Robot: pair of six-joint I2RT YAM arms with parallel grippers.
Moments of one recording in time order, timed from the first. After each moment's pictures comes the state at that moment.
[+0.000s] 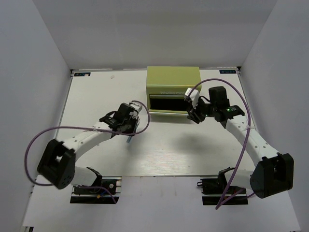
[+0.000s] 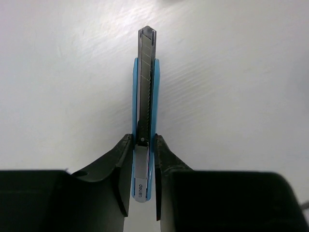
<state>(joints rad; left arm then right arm) -0.59 1.41 0.83 -0.45 -0.08 -0.20 0.32 1.24 0.99 -0.50 -0.52 -0.63</state>
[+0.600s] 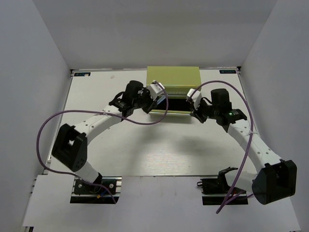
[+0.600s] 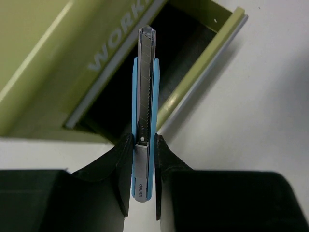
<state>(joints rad) -0.60 1.55 1.14 -0.12 0.28 0.29 0.32 1.18 0.94 -0.47 -0.49 -0.61</state>
